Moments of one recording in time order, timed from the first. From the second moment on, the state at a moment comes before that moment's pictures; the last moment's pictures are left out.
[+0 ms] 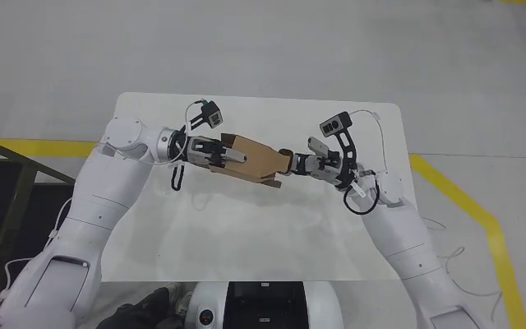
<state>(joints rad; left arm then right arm) 0.84 -1.00 -1.11 -1.25 -0.64 -0.10 -1.50 -1.06 -1.30 1.11 -1.33 0.80 -0.35 1.15</state>
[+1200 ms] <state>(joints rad) 0.82 -1.02 -1.10 -1.24 -0.68 -0.11 -1.43 -1.08 -1.33 1.01 -1.39 0.79 -0.36 1.13</state>
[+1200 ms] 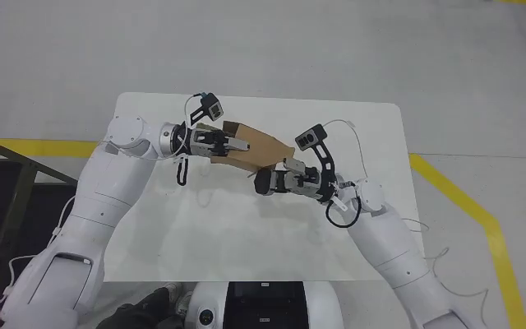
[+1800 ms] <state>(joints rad) 0.82 -1.02 -1.11 -1.22 -0.69 -0.10 -1.45 -1.11 -1.32 1.04 -1.41 0.78 -0.37 1.12</state>
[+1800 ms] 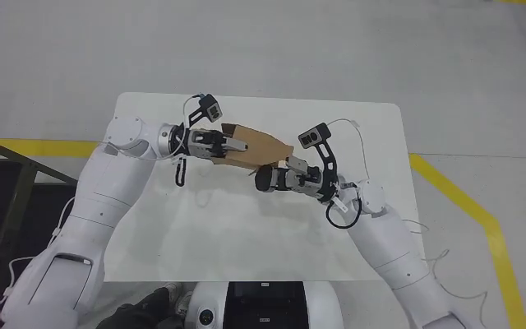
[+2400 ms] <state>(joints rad) 0.82 -1.02 -1.11 -1.21 -0.73 -0.06 -1.54 -1.11 -1.32 1.10 -1.39 0.82 -0.38 1.14</state>
